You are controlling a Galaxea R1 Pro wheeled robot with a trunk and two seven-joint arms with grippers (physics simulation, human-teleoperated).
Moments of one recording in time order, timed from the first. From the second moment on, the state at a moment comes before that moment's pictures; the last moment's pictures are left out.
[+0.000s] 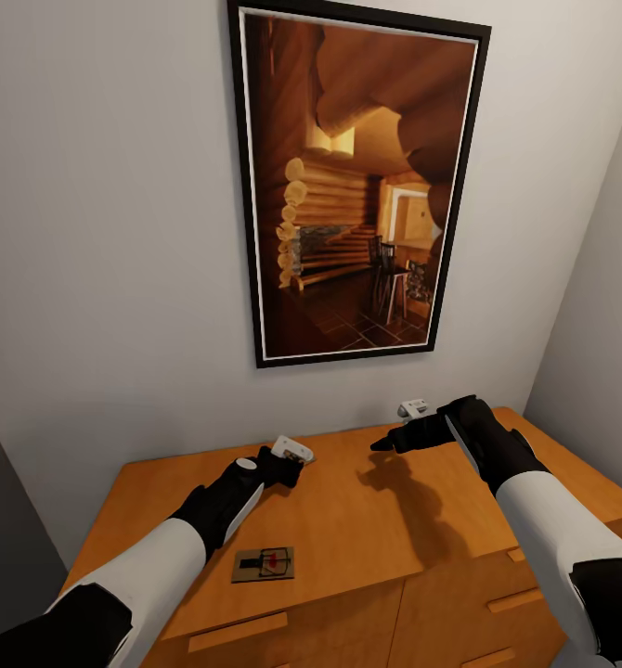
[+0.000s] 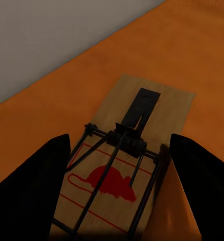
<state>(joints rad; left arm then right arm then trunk) -0.85 -0.13 -0.42 -0.48 0.03 0.25 -0.15 -0.96 -0.14 0.15 -0.70 0.19 0.81 0.80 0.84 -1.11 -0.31</state>
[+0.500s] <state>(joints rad) -0.85 -0.14 -0.42 -0.48 0.03 0.25 -0.15 -0.96 -0.14 0.15 -0.70 0.19 0.81 0.80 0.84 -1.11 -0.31</state>
